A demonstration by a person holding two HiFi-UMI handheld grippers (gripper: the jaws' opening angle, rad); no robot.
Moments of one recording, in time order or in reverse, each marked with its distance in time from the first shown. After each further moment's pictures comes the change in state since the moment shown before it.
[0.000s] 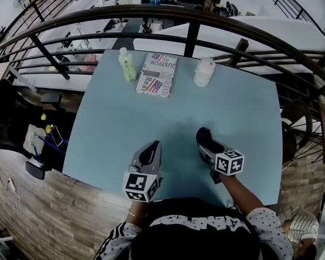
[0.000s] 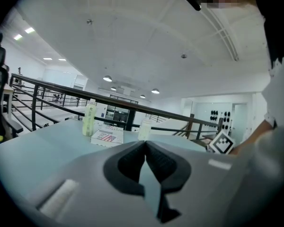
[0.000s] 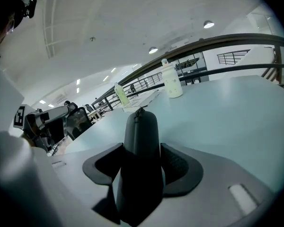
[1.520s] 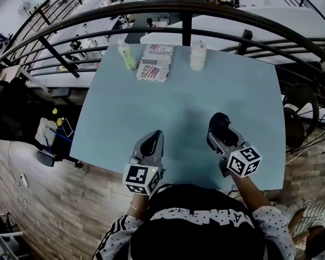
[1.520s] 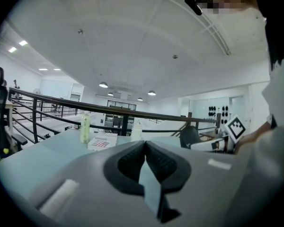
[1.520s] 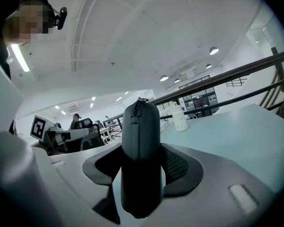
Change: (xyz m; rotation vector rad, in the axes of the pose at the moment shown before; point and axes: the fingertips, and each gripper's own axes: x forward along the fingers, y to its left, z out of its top) left arm -0.046 -0.093 0.014 0.082 -0.015 0.005; right arm -0.146 0.032 0.041 -0.111 -0.319 0.090
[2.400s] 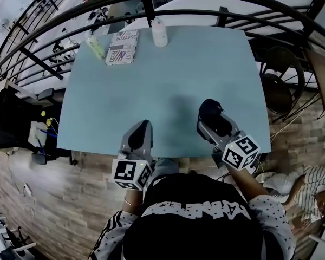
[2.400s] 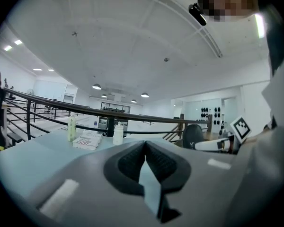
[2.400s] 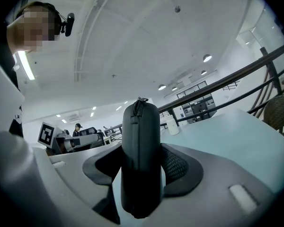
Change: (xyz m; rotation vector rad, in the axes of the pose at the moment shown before) left arm -0.051 -0.147 -0.015 0.036 -0.050 -0.058; right arm -0.170 0.004 -0.024 0.040 -0.119 0.004
